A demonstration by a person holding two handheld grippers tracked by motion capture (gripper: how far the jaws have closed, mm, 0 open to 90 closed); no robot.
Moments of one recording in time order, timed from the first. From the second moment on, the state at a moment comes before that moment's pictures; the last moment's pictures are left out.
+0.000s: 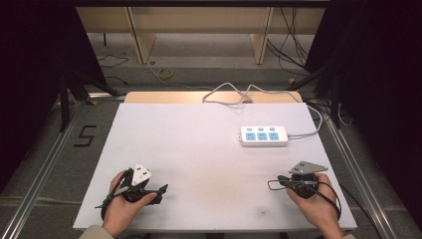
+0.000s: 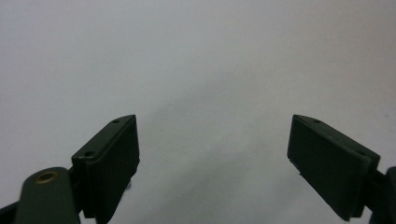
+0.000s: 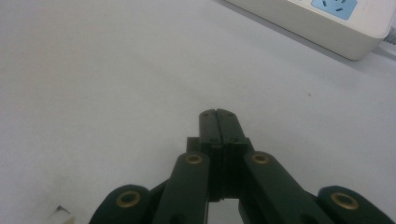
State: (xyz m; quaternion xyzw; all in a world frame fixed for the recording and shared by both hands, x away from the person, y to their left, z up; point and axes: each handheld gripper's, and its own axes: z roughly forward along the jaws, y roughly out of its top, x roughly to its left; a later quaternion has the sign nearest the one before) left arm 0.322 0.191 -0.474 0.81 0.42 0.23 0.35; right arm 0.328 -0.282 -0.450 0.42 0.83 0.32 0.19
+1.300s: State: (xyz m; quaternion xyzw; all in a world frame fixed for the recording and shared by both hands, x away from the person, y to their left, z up) left arm 0.322 0.191 -0.474 0.81 0.42 0.23 0.35; right arm 0.352 -0.273 -0.443 0.43 0.83 0.30 0.19
